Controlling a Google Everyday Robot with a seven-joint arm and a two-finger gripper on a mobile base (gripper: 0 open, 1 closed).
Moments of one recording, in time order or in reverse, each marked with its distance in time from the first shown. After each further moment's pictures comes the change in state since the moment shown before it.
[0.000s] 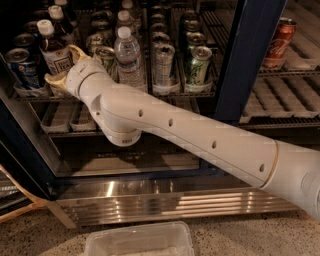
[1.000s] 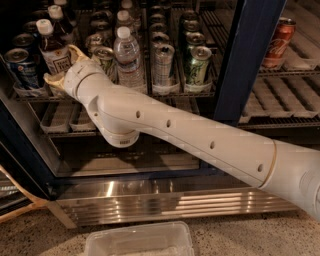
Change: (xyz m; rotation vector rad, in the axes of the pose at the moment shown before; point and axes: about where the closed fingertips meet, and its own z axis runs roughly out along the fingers) arm -0.002 0.001 0.000 0.007 0.001 -0.010
